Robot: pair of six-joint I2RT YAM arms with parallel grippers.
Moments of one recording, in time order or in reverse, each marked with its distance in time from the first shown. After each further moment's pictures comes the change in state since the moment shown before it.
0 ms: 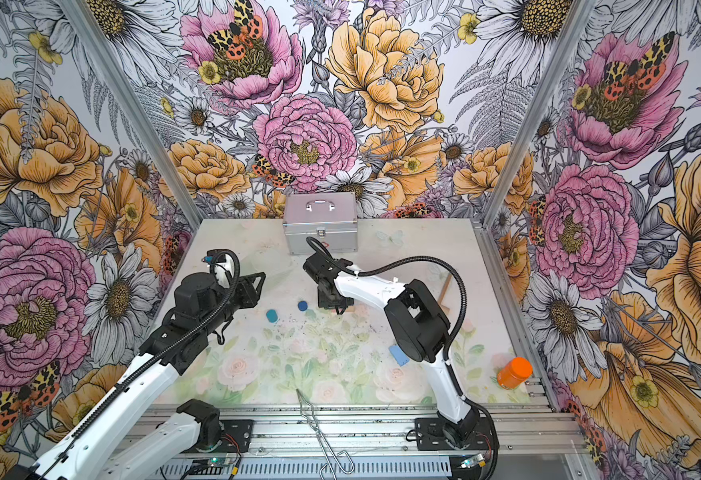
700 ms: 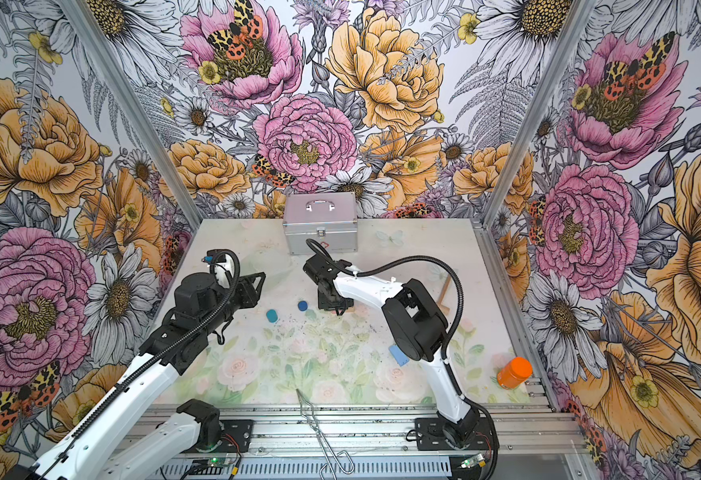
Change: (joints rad) left arm 0.000 0.000 0.000 0.000 0.000 0.000; right arm -0.003 0.016 0.000 0.000 -0.008 0.000
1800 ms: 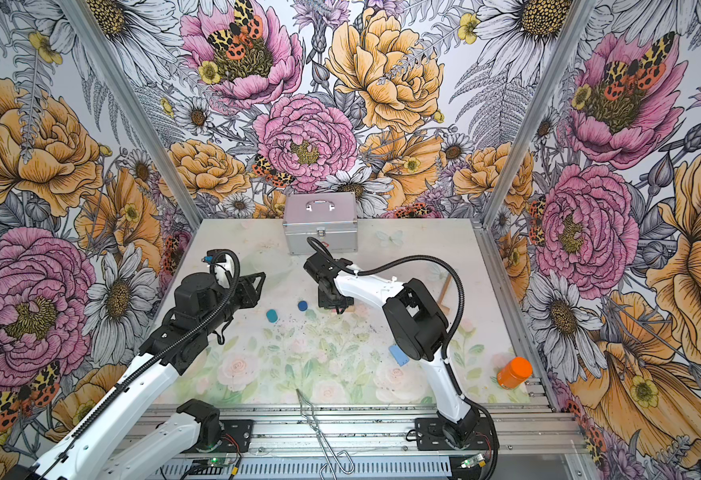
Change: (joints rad) left arm 0.000 0.000 0.000 0.000 0.000 0.000; right arm -0.006 0.000 0.010 0.000 0.000 0.000
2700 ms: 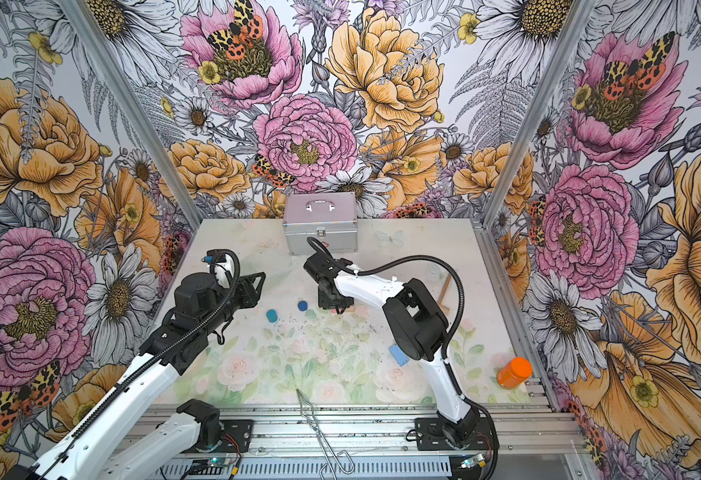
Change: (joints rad) left arm 0.000 0.000 0.000 0.000 0.000 0.000; right arm -0.002 0.000 0.000 0.000 0.000 0.000
